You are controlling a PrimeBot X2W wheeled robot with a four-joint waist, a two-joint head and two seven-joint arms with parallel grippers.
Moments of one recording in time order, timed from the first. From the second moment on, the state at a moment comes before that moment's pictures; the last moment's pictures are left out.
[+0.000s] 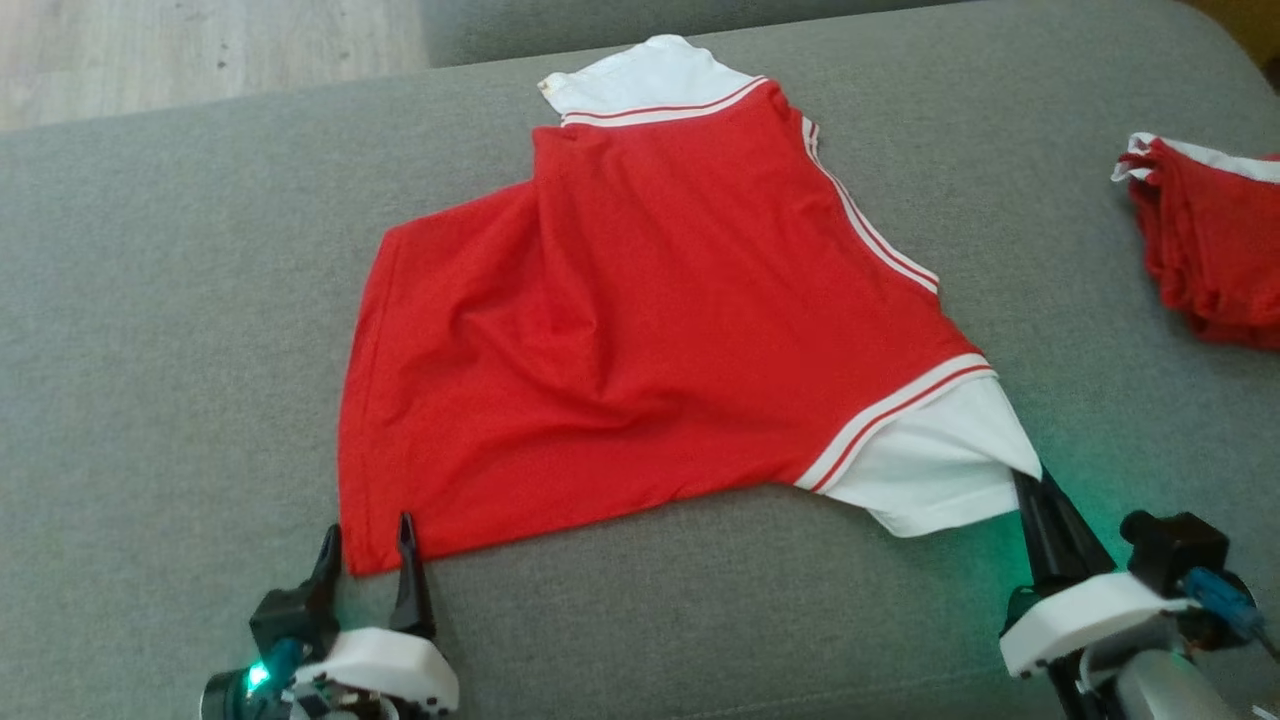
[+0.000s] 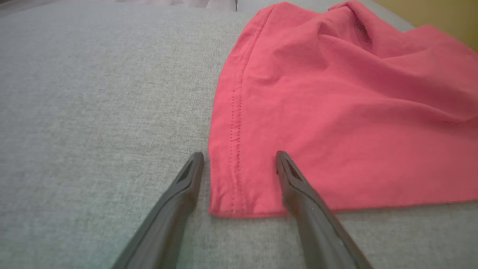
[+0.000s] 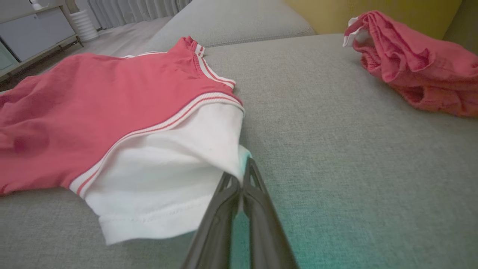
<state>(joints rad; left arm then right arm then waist) -0.13 0.04 -0.18 0.64 -0.32 0.06 -0.26 -0.07 -0.20 0.14 0.50 0.28 0.13 -0.25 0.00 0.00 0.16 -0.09</state>
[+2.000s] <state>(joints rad) -0.81 0.16 -0.10 0.53 -0.18 0.03 -0.26 -0.97 -0.30 0.17 0.59 0.52 0.13 -0.24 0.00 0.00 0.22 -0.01</state>
